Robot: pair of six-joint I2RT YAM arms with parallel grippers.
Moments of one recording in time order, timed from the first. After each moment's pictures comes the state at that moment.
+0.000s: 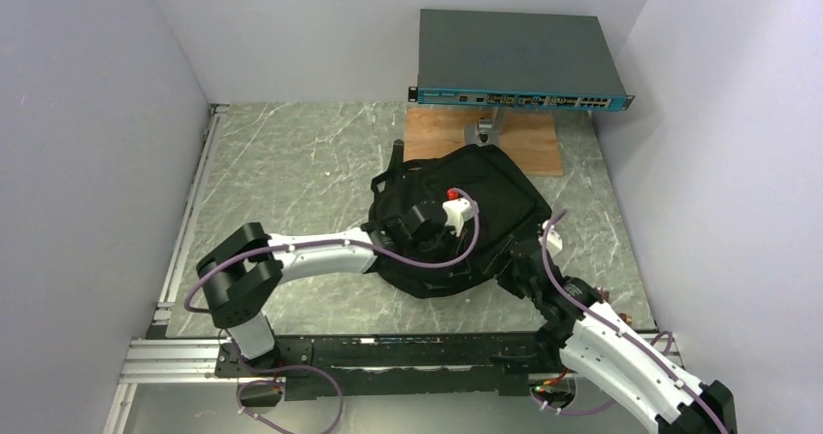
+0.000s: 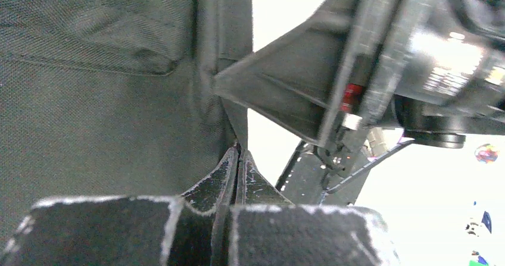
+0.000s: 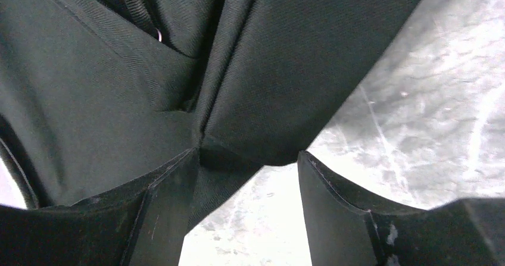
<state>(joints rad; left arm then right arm) -1.07 1.72 1.10 0.00 0.23 -0.52 0.61 0.56 0.32 -0.56 0.28 1.07</state>
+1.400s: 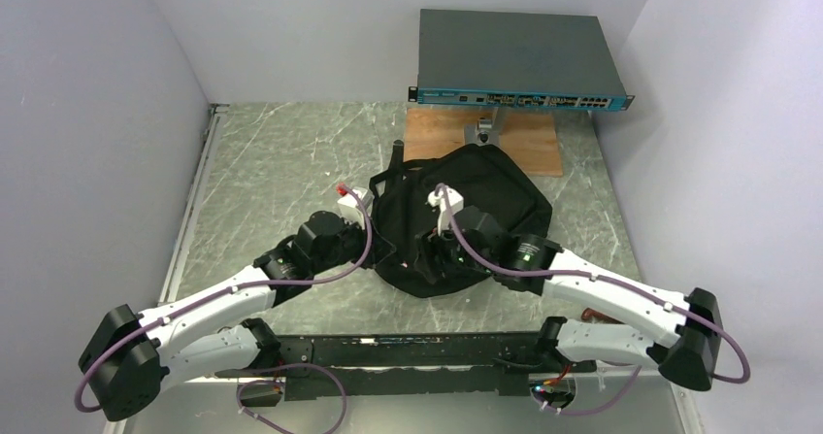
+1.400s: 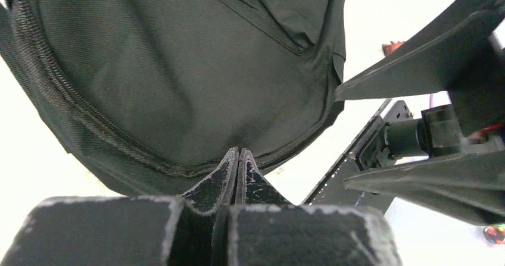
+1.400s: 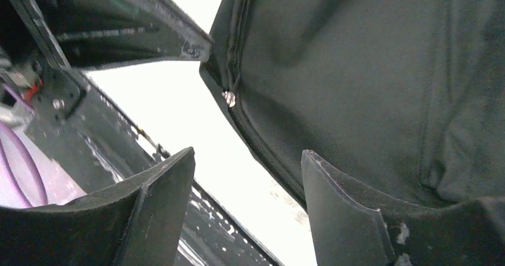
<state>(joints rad) -0.82 0.99 0.54 0.07 0.10 -0.56 1.00 1.02 0.85 -0.46 0.12 0.39</state>
